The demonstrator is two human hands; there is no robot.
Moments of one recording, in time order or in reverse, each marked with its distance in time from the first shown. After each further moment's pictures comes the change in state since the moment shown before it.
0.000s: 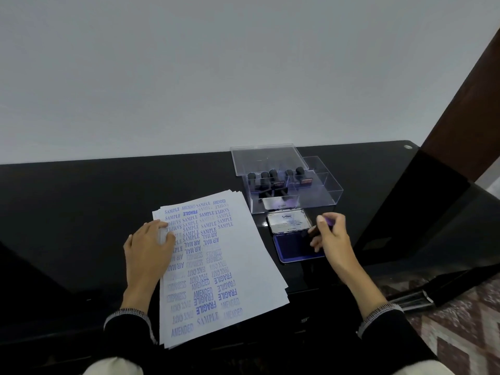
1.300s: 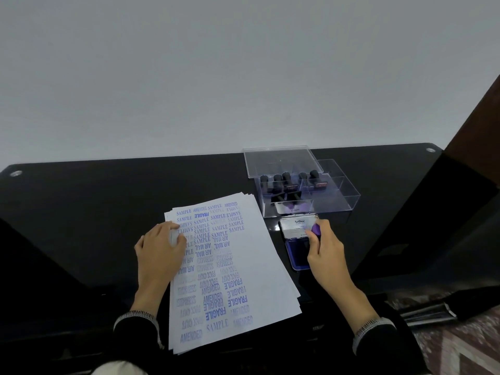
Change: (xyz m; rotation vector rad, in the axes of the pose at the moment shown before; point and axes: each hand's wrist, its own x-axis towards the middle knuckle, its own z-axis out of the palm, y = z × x) left_hand 0.000 0.002 0.001 -0.009 0.037 -0.001; right_hand -0.007 0.009 0.036 -0.345 -0.006 -0.323
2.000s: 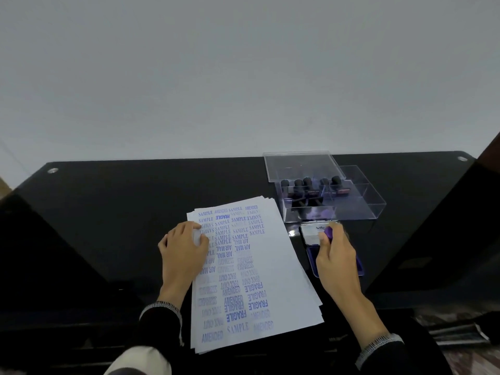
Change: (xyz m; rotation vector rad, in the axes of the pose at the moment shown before) left_hand 0.001 0.000 0.001 0.010 -0.008 -0.012; right_hand -0.001 -0.027 0.021 -0.030 0.077 0.024
